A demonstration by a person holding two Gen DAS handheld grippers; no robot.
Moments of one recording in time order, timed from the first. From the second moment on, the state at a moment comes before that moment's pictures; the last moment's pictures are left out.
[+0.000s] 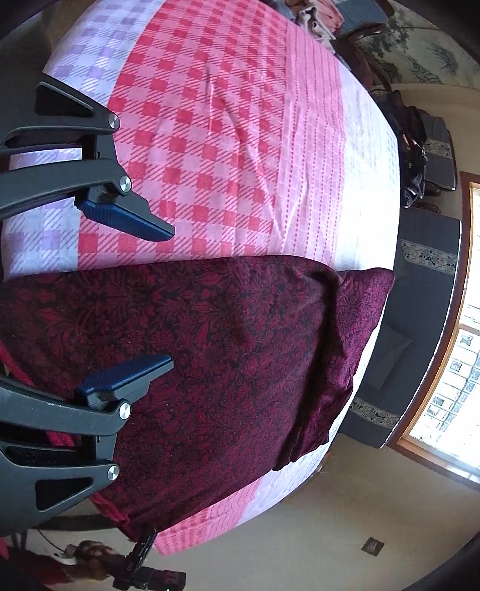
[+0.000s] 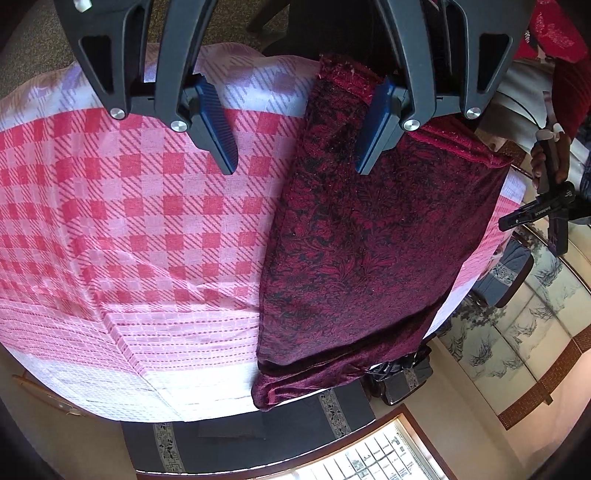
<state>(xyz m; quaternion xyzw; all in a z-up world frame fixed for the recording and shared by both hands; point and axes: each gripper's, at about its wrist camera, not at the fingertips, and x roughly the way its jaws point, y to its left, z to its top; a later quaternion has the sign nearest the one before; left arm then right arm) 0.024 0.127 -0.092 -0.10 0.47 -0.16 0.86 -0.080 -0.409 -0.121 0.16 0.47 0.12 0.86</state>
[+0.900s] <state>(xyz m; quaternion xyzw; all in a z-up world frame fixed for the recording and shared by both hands) -0.022 0.159 -0.122 -0.26 0.52 -0.32 0.75 -0.064 -0.441 -0.152 0.35 0.50 0.23 0.75</state>
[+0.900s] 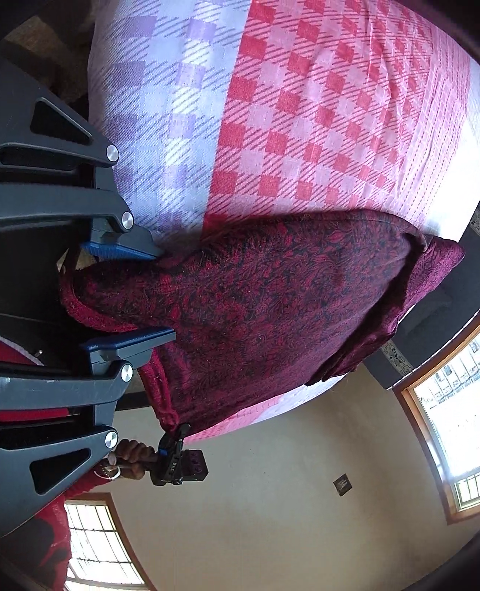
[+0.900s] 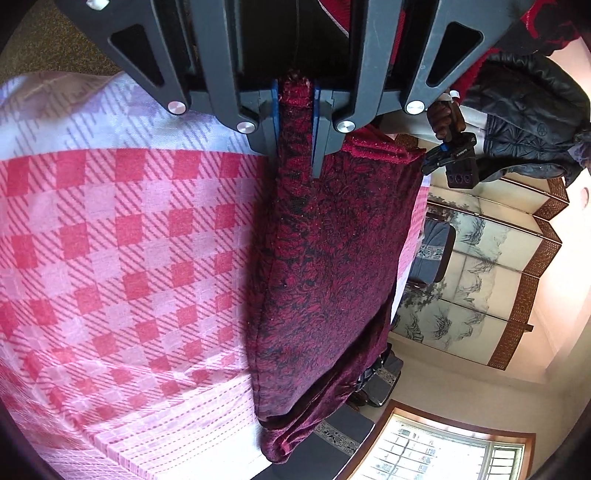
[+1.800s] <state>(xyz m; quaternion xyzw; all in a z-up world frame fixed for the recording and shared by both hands) -0.036 0.152 -0.106 -0.31 0.48 -0.31 0.76 -0.060 -0.424 -0.154 0.36 0.49 0.25 0.75</state>
